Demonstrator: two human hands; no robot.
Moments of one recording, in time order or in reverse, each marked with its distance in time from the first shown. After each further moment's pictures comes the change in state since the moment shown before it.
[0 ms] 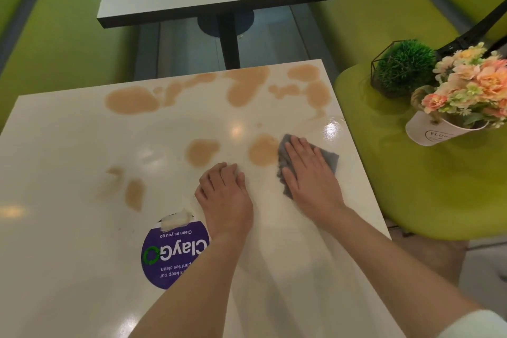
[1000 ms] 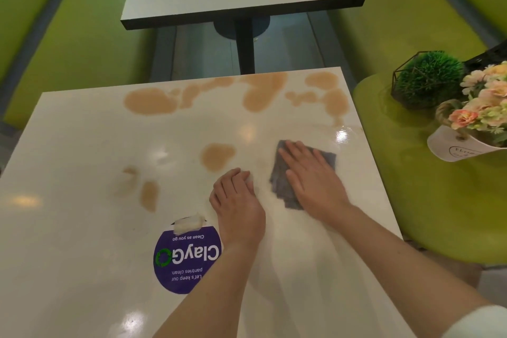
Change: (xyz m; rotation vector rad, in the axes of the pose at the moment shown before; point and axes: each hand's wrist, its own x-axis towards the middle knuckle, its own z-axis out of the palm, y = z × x) left_hand 0.000 0.003 -0.003 -0.140 -0.044 -0.070; right_hand 0.025 -0.012 -0.001 -0.018 -0.079 -0.165
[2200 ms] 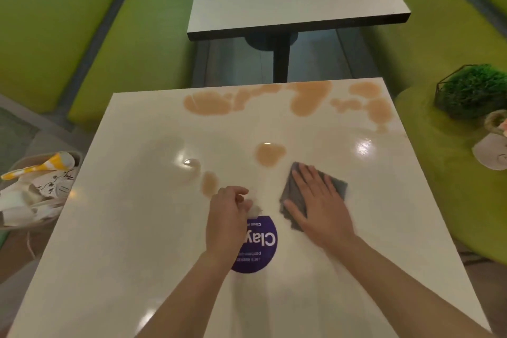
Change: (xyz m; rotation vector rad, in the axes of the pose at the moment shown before) left_hand 0.015 -0.105 -0.104 -0.338 -0.360 -0.207; right_hand -0.029 -0.105 0.024 0.036 -0.047 0.056
